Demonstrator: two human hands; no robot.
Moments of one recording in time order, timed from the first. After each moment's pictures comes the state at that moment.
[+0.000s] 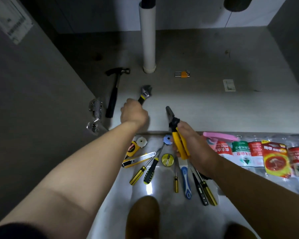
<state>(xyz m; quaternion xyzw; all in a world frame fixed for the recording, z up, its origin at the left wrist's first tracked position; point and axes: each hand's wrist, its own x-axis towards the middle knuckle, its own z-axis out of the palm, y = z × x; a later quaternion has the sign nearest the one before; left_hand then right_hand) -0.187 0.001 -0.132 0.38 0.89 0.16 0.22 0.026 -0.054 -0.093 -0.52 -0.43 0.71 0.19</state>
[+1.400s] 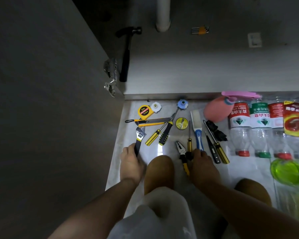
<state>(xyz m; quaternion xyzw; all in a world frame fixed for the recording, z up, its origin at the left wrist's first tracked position) -0.162 -0.291 -0.205 0.36 0.86 0.16 0.32 0.068 -0.221 -0.214 -0.63 -0.69 0.34 -0.09</state>
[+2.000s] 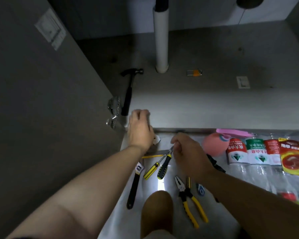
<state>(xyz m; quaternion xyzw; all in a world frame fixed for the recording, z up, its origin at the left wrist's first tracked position) -0.186 -0.090 -0.136 0.53 0.81 0.23 0.12 0.006 -0.100 -0.125 -0.48 -0.76 0.40 0.17</state>
